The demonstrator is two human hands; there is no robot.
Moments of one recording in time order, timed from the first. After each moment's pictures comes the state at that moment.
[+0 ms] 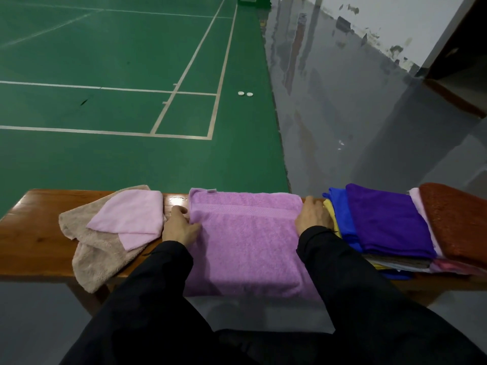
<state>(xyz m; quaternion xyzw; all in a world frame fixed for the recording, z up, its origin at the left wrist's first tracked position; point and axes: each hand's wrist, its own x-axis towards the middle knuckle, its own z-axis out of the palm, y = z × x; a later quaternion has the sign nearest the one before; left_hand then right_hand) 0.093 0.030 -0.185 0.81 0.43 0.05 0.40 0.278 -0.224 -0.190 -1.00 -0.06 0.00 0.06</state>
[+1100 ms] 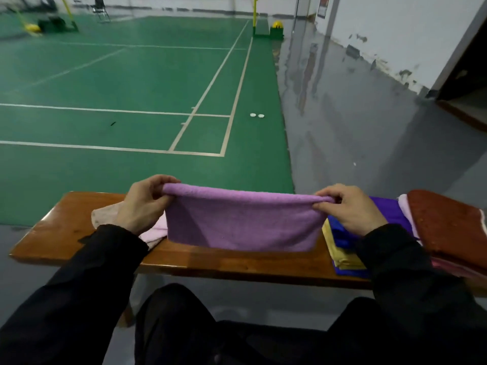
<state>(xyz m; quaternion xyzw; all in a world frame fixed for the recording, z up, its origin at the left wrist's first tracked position) 0.005 0.053 -0.054 0.85 0.20 0.23 0.43 0.224 -0.323 -0.036 -0.88 -0.31 0.08 0.36</state>
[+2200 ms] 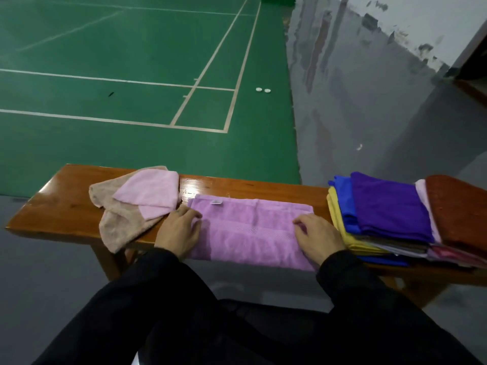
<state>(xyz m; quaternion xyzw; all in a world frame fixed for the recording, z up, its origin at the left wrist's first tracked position) 0.004 0.015 -0.196 0.95 0.23 0.12 0.17 0.183 -0.286 -0.170 -0.94 -0.31 0.03 0.16</state>
